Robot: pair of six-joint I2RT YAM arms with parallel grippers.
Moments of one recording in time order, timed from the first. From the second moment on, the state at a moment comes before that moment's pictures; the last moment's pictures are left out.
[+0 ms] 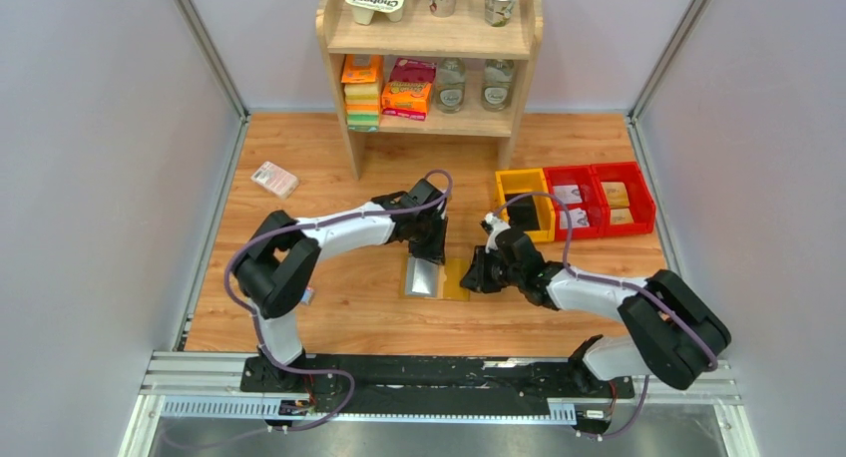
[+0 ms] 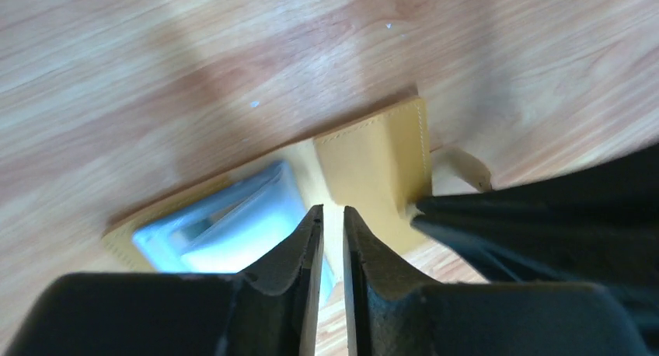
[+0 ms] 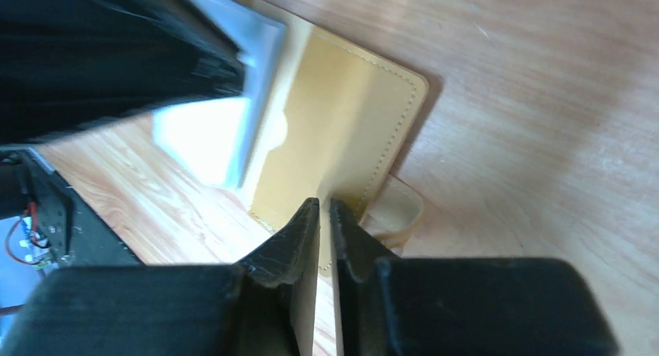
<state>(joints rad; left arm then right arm) -0.79 1.86 1.22 -0.45 0.19 -0.56 0.66 1.32 0.45 0.18 -0.25 0.60</state>
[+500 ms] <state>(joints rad) -0.68 1.52 0.96 -0.36 0.15 -0.65 0.66 1.46 0.45 0.30 -0.29 0.60</state>
